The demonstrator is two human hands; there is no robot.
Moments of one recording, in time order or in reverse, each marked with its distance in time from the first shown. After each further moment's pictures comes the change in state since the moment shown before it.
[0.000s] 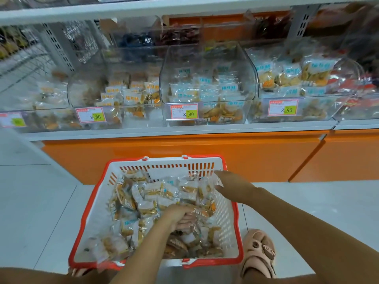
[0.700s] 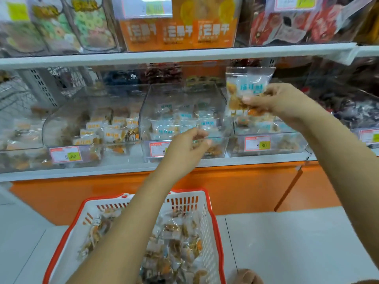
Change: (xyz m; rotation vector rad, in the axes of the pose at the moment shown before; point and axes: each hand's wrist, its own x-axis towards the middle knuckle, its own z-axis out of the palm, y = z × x) left_hand -0.140 0.218 0.054 0.572 0.230 1.190; right_hand -0.059 0.042 -0.272 0.817 0.599 -0.036
